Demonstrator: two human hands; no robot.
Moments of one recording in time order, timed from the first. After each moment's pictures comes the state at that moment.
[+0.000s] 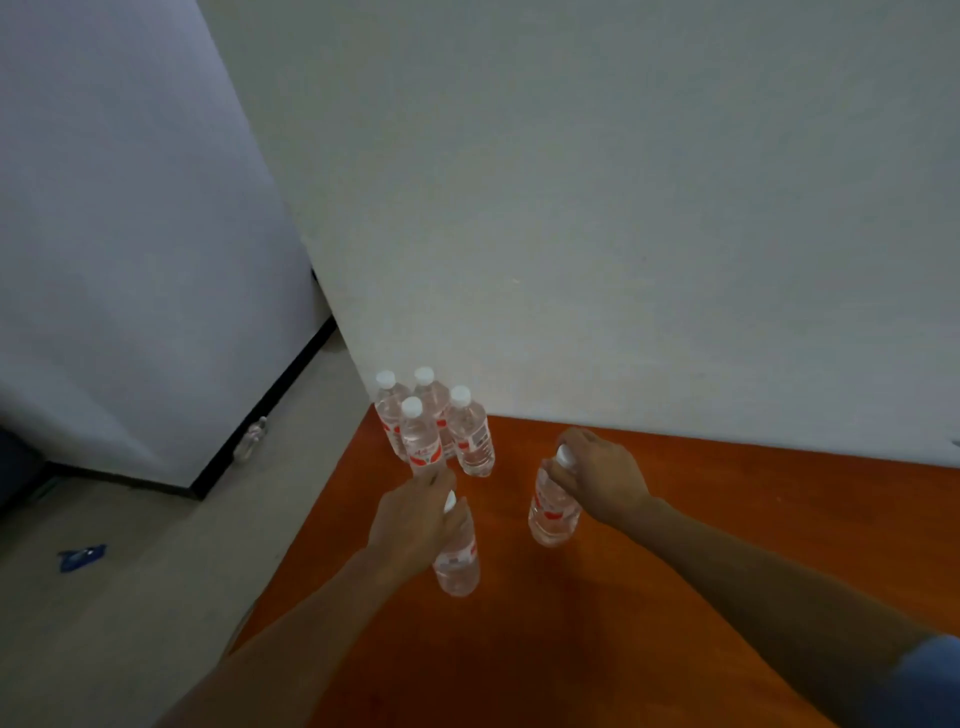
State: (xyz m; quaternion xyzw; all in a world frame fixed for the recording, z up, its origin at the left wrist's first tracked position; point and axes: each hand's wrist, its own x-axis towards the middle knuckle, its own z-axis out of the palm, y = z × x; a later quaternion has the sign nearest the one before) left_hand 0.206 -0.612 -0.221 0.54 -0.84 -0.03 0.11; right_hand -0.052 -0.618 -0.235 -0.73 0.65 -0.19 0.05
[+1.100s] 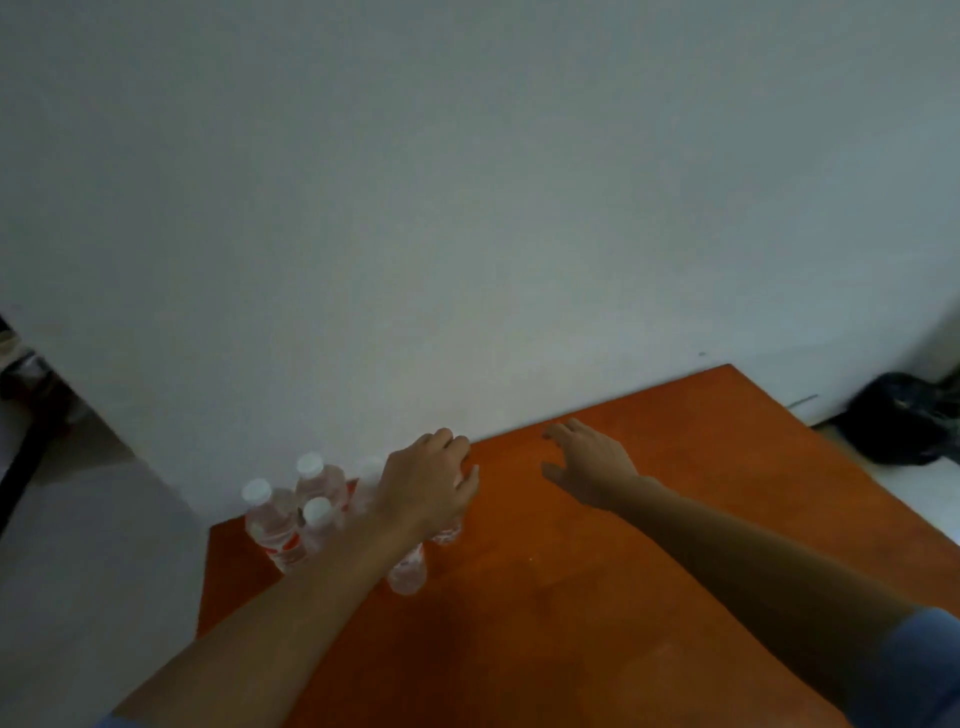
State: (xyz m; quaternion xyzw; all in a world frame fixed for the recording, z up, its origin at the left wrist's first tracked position) left_hand 0.150 -0.756 -0.192 0.23 -0.96 -0.04 0.17; right_hand -0.051 -0.630 -0.207 -0.53 0.84 -0.10 0.07
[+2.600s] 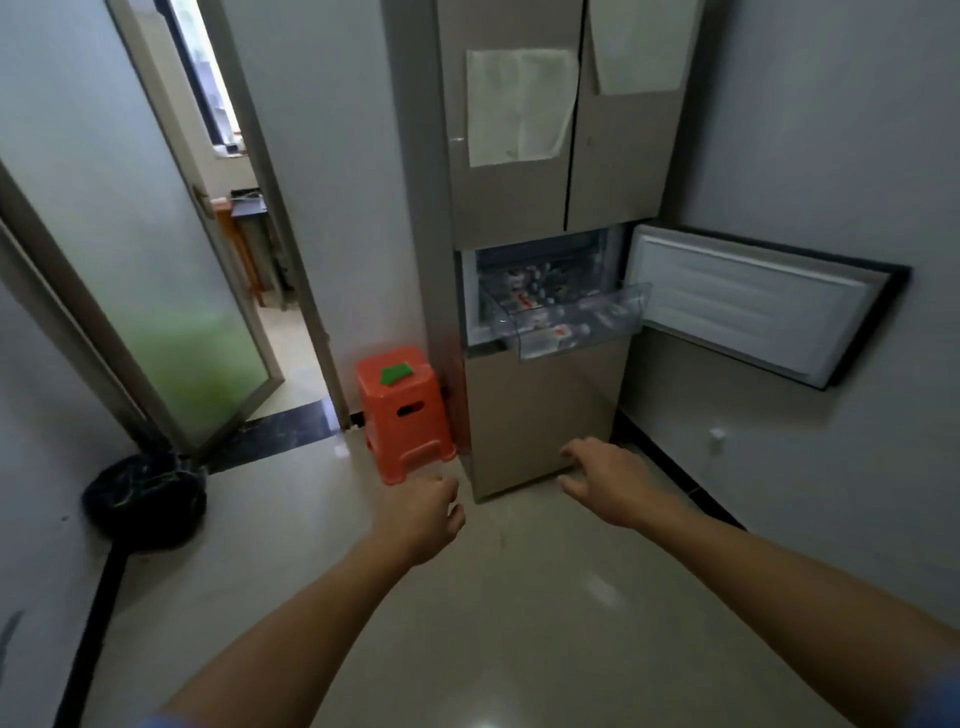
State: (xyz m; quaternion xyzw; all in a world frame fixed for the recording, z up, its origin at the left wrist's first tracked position) left_hand -0.444 0.216 -0.194 -0.51 -0.86 -0.06 0.01; right_hand -0.276 0.423 -0.178 0.27 0.95 -0.11 -0.05
